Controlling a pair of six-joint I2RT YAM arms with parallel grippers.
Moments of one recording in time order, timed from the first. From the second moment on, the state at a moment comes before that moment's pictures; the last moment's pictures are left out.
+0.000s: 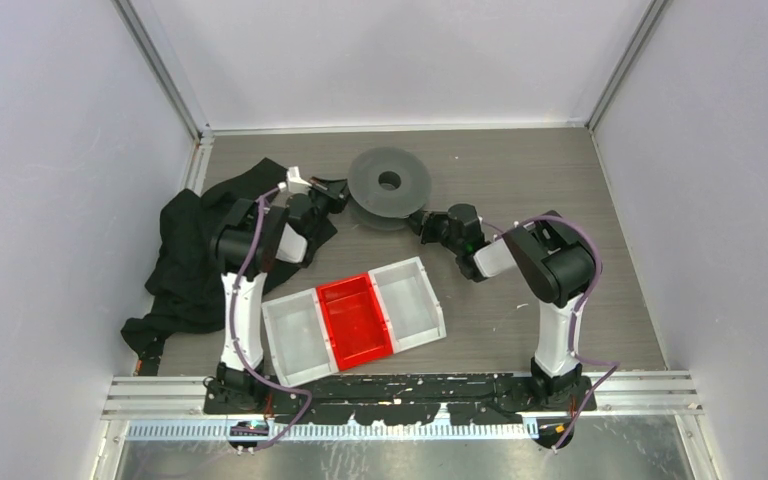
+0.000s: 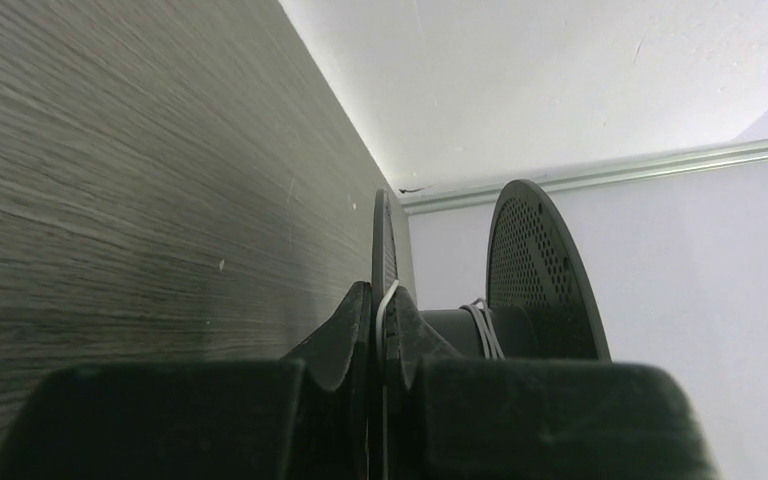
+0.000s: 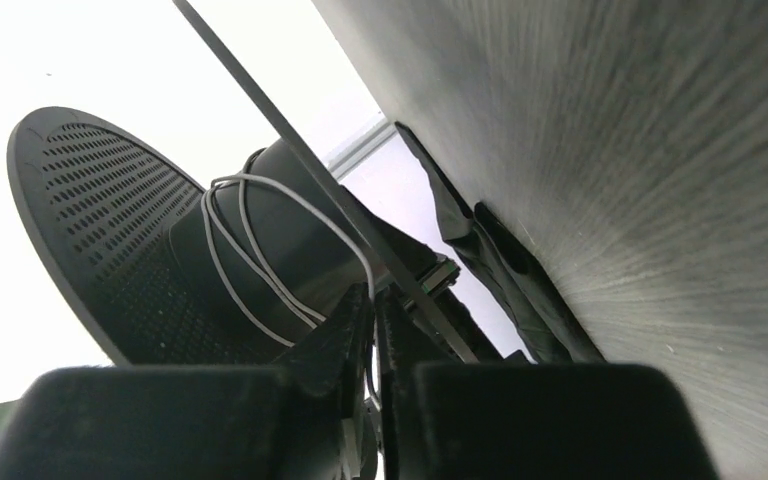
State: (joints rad) left arm -0.26 2.22 0.93 1.33 0.19 -1.32; right arm 0.48 1.97 0.76 0.86 -0.11 2.09
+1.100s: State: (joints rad) left arm -0.35 2.26 0.94 1.19 0.26 -1.33; right arm 0.36 1.84 0.87 0.34 -0.12 1.99
